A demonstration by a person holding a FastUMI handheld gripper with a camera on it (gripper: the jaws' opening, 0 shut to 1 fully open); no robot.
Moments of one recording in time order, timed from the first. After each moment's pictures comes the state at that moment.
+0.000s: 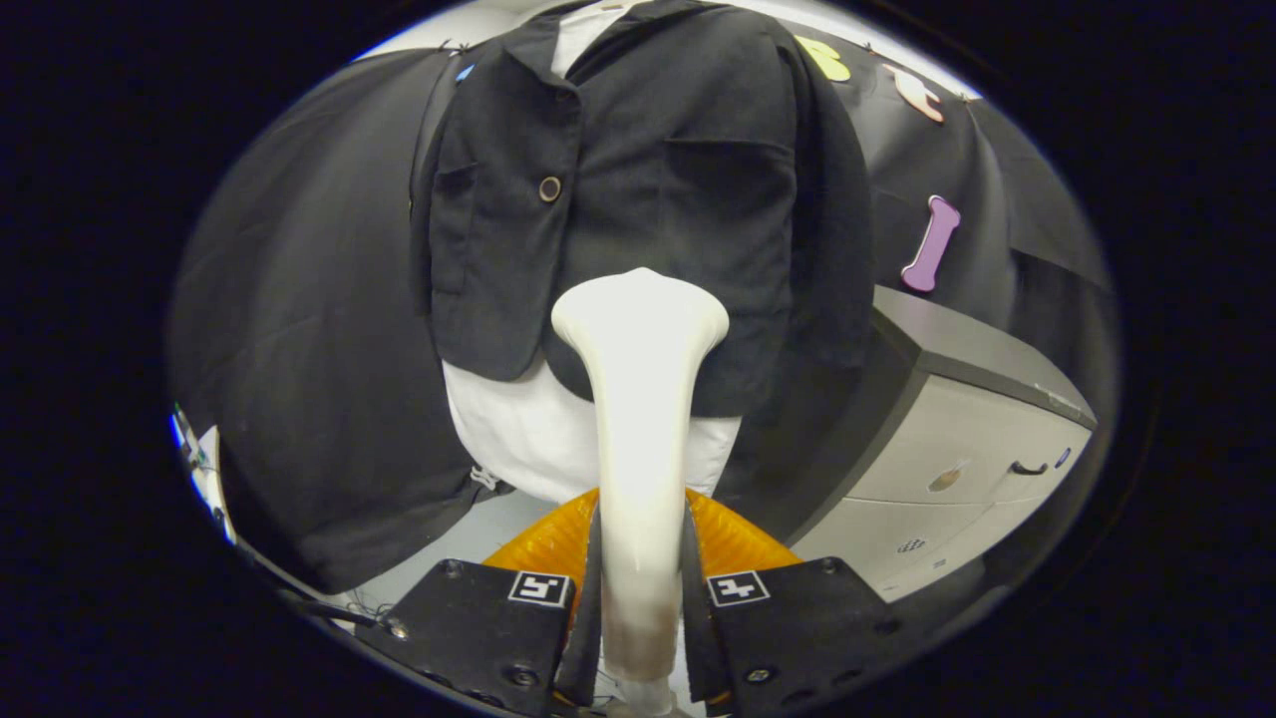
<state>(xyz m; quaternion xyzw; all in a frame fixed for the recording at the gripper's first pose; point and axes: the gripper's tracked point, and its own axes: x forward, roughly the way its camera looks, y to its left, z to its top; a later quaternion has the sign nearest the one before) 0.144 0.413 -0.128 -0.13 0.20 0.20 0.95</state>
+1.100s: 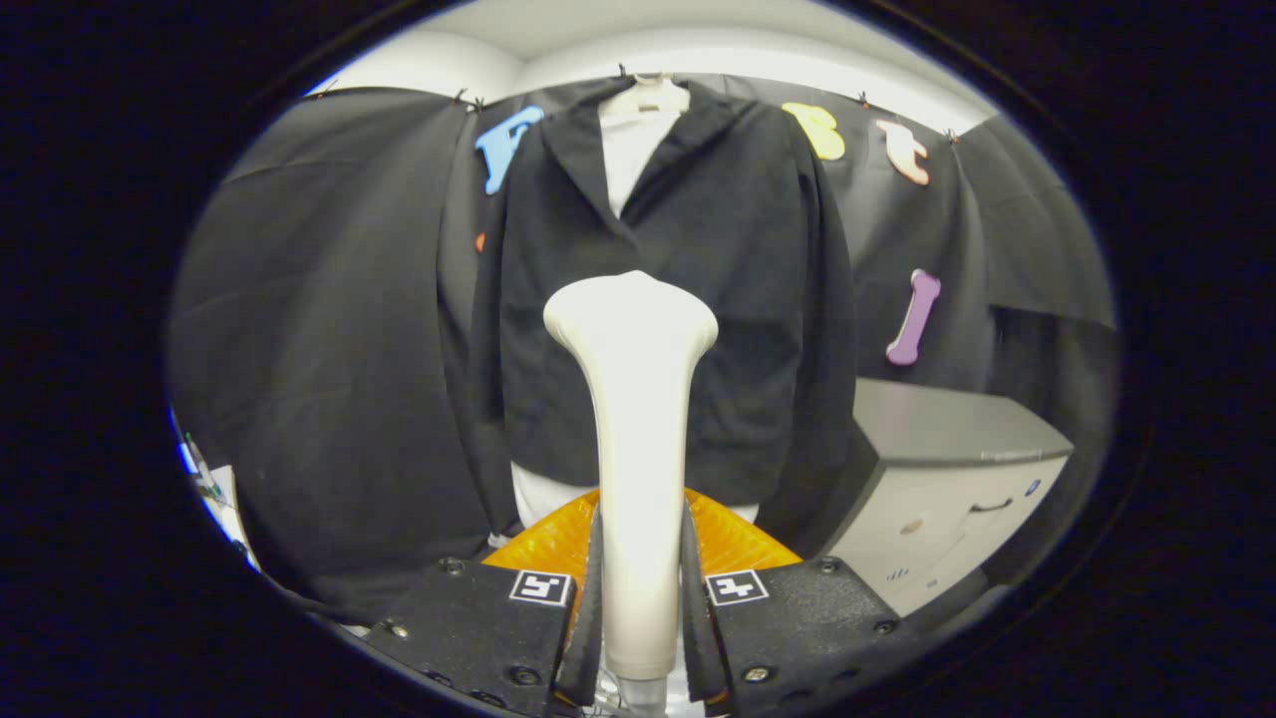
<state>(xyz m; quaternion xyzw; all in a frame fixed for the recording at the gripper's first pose) 0.076 0.477 0.023 -0.07 0.04 0.22 0.97</state>
